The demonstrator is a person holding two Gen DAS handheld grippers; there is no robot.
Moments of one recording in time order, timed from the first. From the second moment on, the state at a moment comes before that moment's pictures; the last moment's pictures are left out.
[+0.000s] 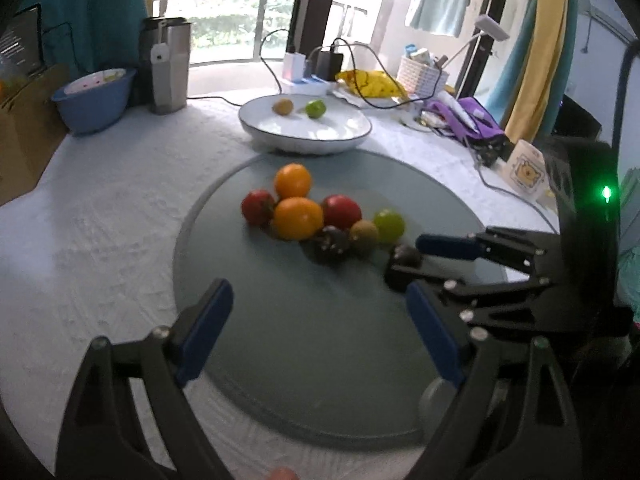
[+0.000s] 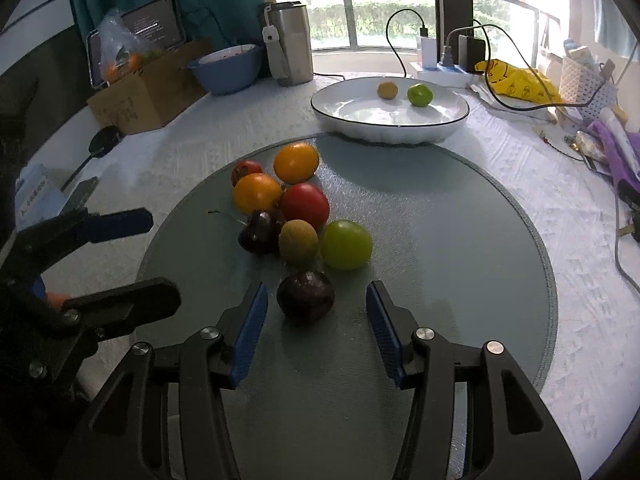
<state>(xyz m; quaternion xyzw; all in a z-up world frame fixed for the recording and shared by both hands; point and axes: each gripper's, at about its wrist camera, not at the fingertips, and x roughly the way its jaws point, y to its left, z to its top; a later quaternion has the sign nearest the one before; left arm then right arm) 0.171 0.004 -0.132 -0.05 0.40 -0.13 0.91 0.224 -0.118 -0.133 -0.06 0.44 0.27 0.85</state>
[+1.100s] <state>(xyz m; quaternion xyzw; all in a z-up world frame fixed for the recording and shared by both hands) 0.228 -0.037 -0.156 0.02 0.45 -0.14 0.88 0.224 -0.150 -0.125 -0.01 0.43 0.31 0.85</state>
